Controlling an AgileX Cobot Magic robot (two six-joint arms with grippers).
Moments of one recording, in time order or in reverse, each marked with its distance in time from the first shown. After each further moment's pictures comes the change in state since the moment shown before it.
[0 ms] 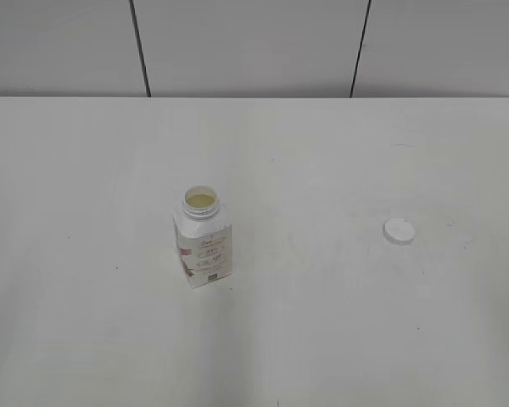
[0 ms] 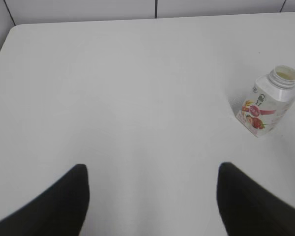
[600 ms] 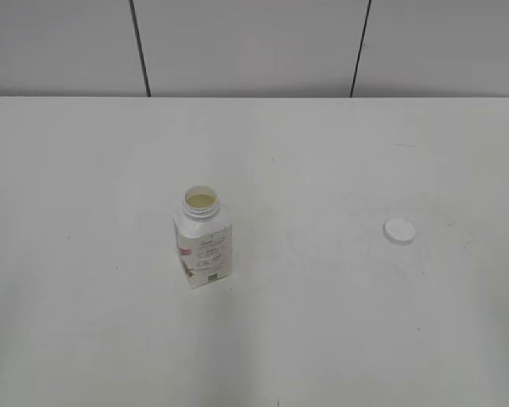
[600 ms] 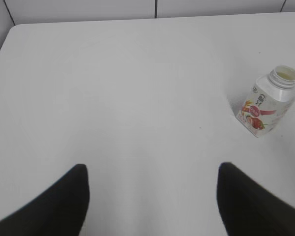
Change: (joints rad) left arm 0.000 0.000 0.000 0.000 0.000 0.000; right arm 0.000 0.000 0.001 0.000 0.001 0.001
